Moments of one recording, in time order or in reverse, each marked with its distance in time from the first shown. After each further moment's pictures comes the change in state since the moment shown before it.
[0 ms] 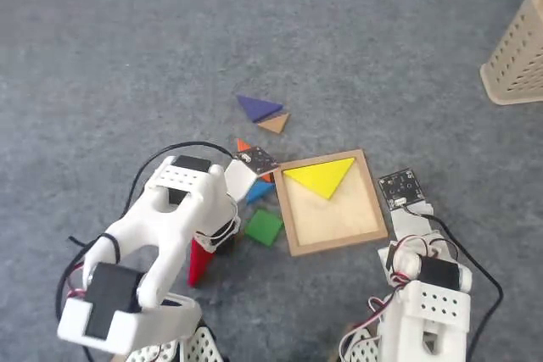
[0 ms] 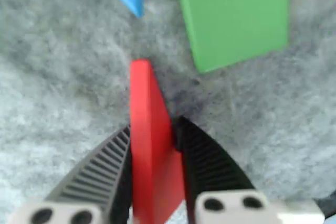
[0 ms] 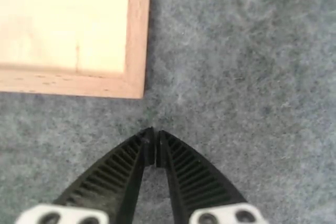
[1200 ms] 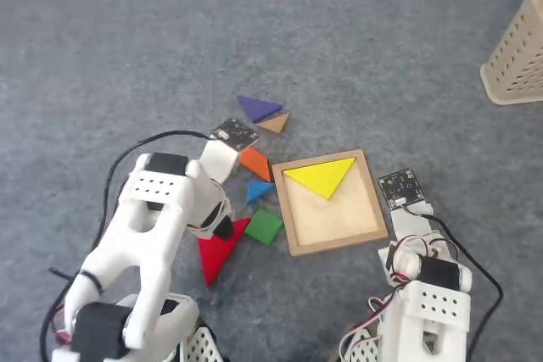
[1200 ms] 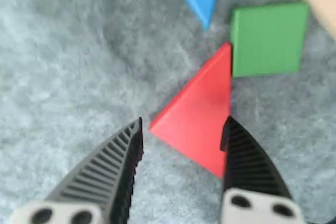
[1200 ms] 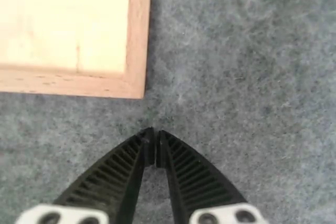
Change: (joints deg) left arm -4.4 -13.6 -1.1 3.0 4.9; right arm 0.0 0.0 0.0 0.0 0.0
